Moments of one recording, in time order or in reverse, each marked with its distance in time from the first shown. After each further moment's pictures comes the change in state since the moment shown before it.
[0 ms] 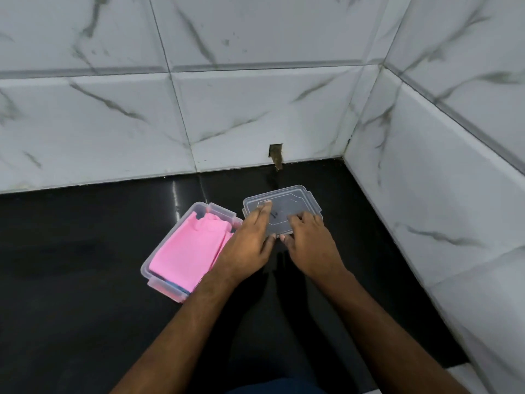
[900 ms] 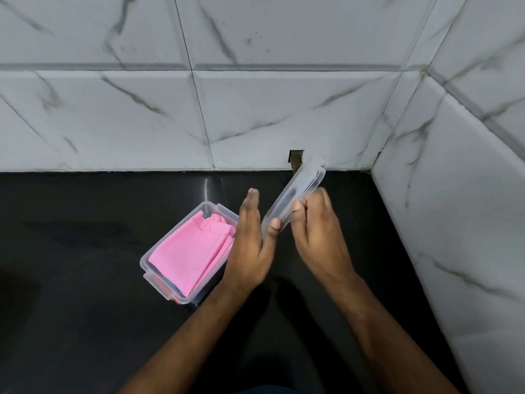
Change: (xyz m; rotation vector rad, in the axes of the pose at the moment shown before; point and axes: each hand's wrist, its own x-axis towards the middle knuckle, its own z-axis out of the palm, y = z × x) left_hand 0.006 0.036 0.013 -0.311 0.453 -0.185; right_hand 0.027 0.001 -0.038 0.602 0.407 -0.290
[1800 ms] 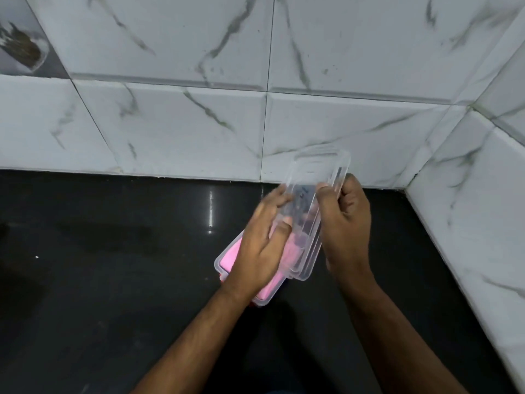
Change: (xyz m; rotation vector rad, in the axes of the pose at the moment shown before) left_hand -0.003 -0.015 -0.146 -0.337 -0.034 0.122; right_hand 0.024 -0.143 0.071 0.521 0.251 0.265
